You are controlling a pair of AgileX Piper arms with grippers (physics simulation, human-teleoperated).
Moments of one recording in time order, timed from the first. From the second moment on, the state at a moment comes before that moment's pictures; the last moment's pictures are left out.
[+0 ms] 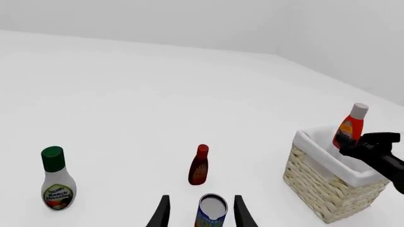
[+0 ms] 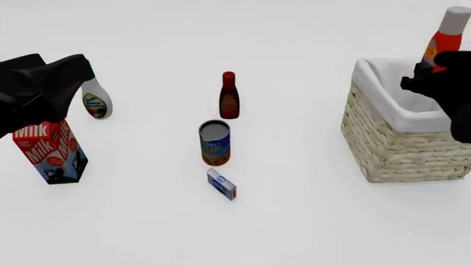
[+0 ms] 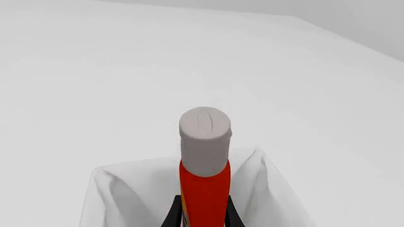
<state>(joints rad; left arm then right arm) -0.37 0.64 -0.56 -0.04 -0.16 -0.24 1.65 -0.86 -0.61 -0.11</state>
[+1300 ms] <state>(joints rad) -0.38 0.63 -0.56 -0.04 -0.17 -0.13 1.31 -0.84 -0.47 -0.13</state>
